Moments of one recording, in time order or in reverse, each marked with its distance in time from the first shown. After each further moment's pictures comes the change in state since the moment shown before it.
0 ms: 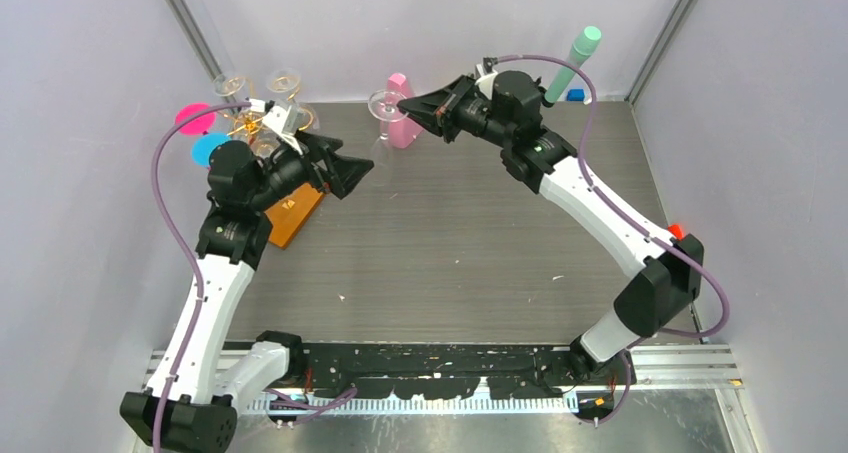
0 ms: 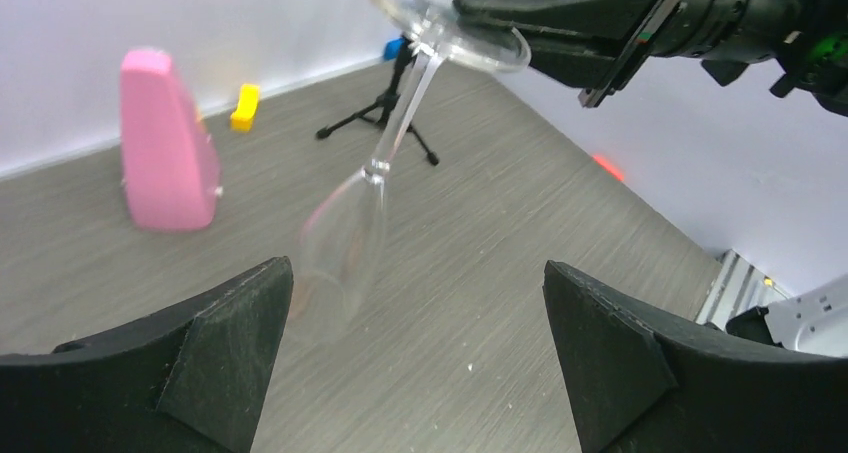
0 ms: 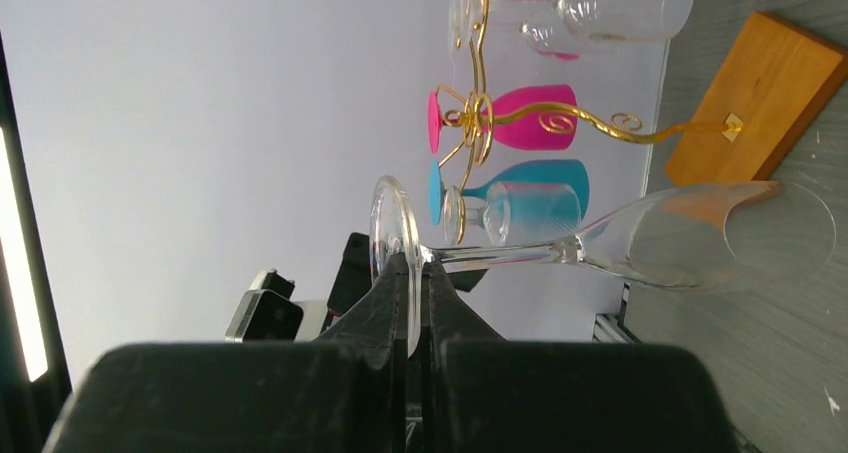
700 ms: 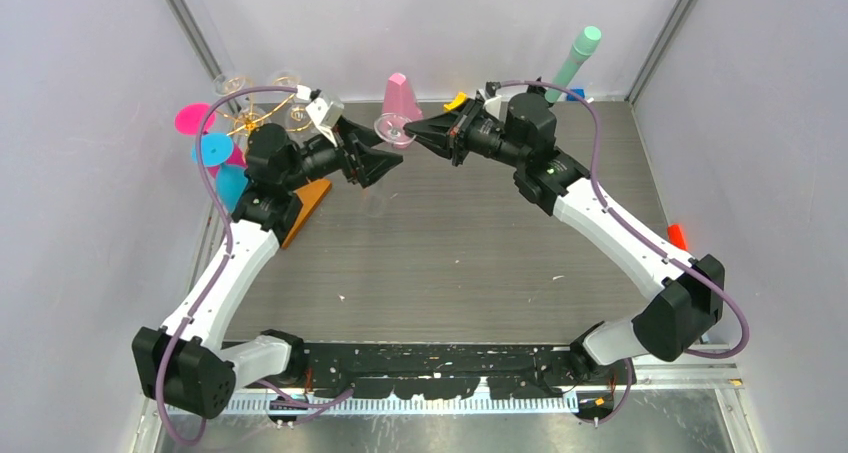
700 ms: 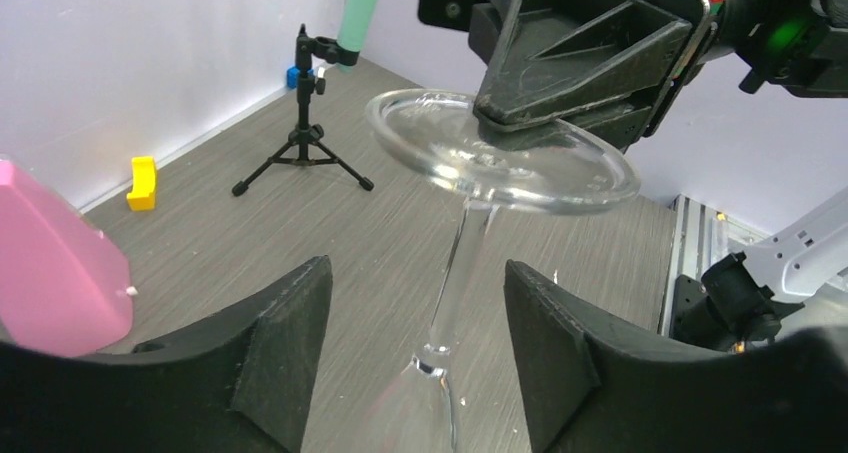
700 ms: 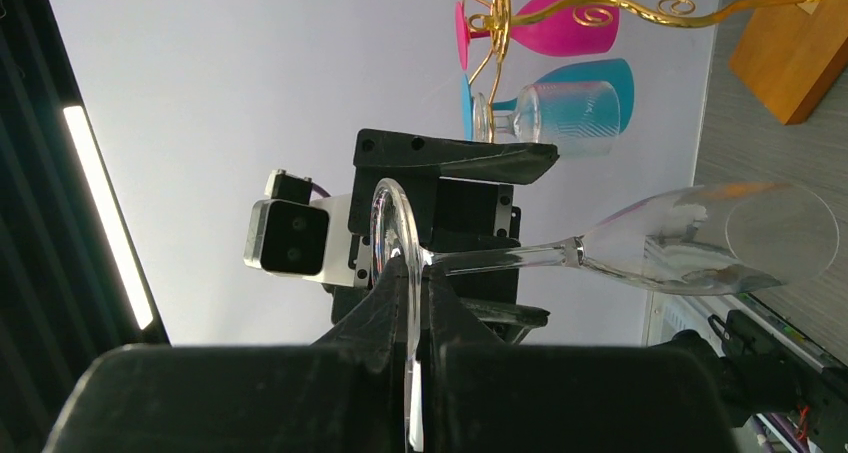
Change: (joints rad) left arm -0.122 0.199 -0.027 0.354 0.158 0.033; right arm 0.001 -0.163 -0.210 0.065 -0.121 0.158
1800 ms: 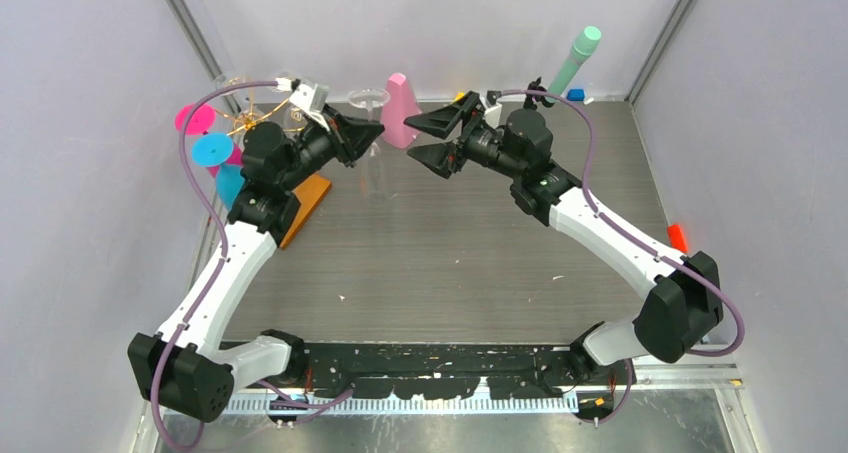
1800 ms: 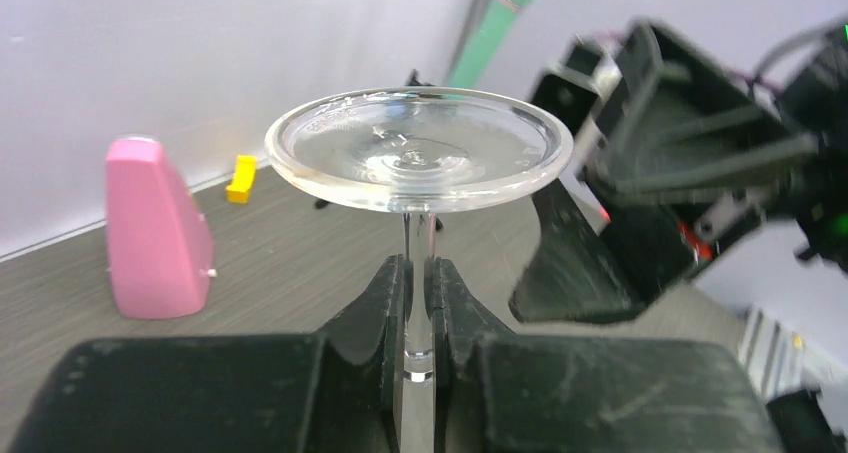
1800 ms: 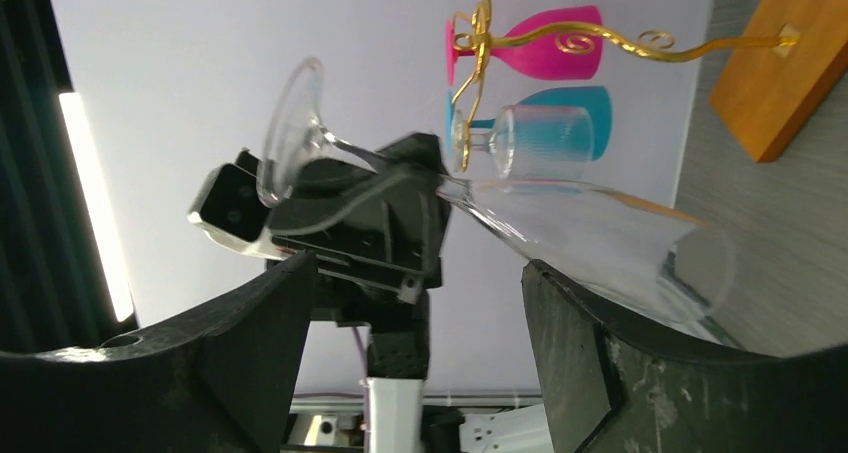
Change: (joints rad) left arm -0.013 -0.013 0.031 -0.020 -0.220 -0.042; right arm 0.000 -0.002 -0.126 0.192 0.019 -0.004
